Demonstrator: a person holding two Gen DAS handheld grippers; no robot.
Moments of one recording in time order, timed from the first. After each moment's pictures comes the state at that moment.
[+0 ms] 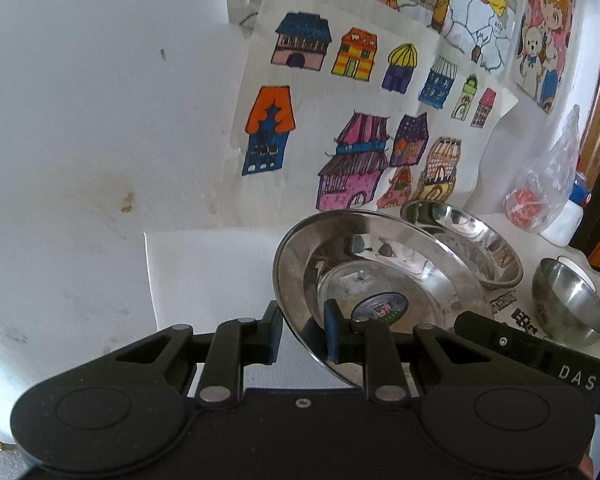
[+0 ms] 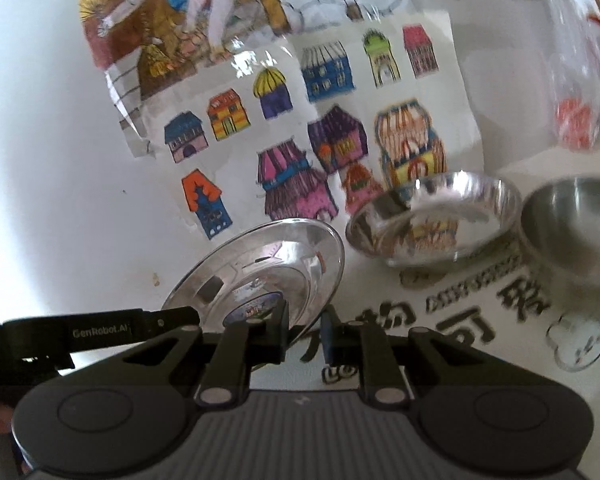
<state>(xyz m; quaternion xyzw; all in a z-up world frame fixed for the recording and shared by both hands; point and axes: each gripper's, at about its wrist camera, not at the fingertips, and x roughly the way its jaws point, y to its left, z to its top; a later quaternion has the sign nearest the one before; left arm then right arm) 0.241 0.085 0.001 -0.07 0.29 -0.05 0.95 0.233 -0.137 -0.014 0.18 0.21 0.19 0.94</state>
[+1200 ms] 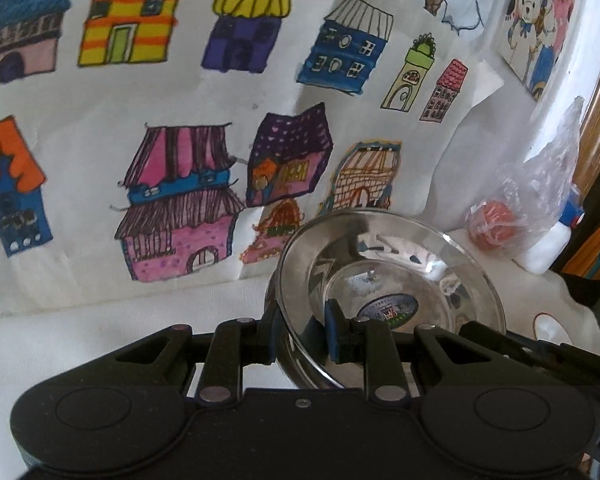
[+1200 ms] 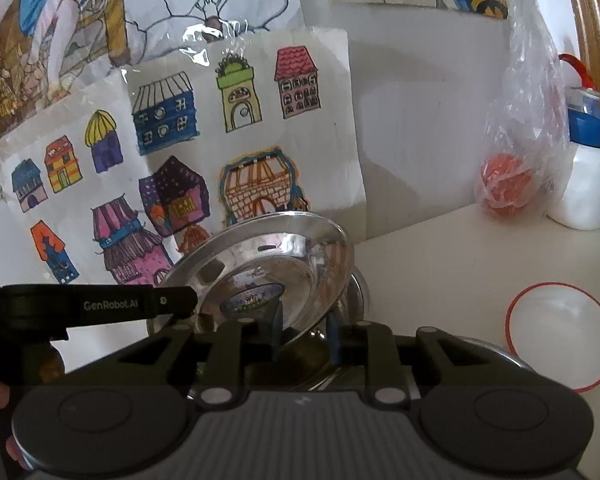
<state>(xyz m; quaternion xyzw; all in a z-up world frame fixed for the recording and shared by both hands) 0.388 -0.032 0.013 -0.08 0.33 -0.12 0.93 0.340 -0.238 0.012 0.11 0.27 0.10 0.95</state>
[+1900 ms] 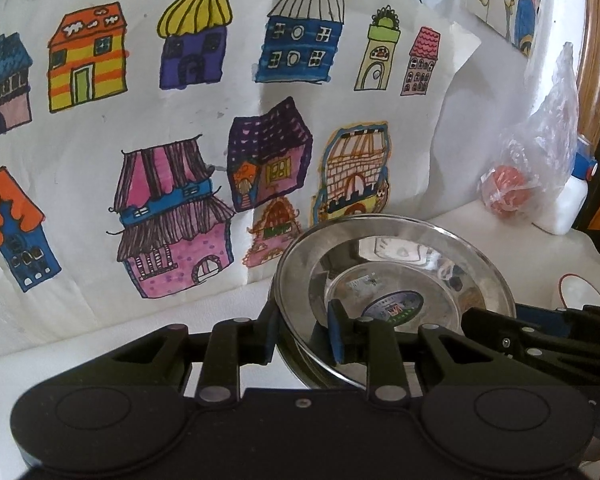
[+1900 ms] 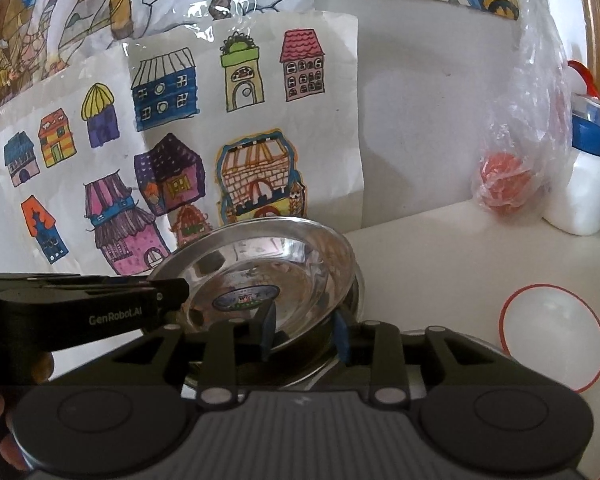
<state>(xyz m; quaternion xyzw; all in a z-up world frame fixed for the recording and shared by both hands) 0.386 -0.057 0.014 0.00 0.33 -0.10 0.94 0.343 -0.233 0.015 0.08 0.29 0.09 0.95</state>
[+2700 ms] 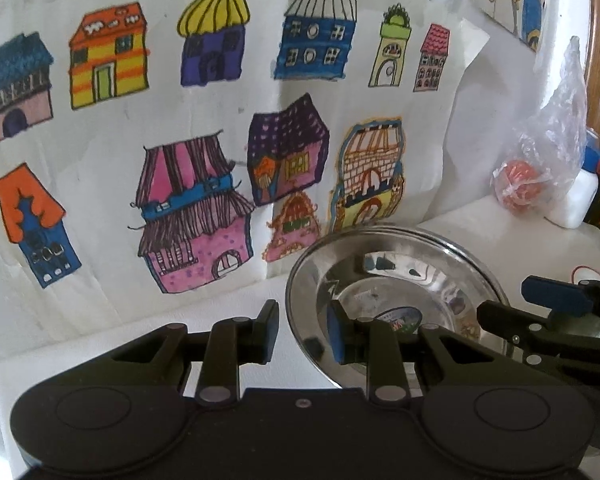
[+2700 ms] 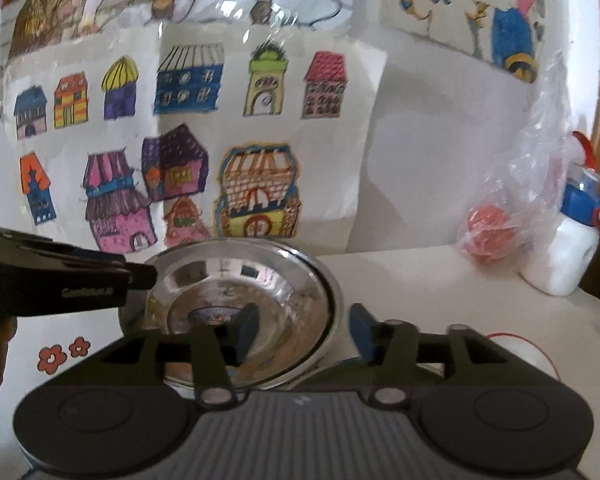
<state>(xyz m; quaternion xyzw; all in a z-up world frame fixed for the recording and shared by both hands) 0.381 -0.050 0.014 0.01 0.32 -0.08 0.94 0.333 -0.227 0.018 -0.02 0.25 0.07 0.96</state>
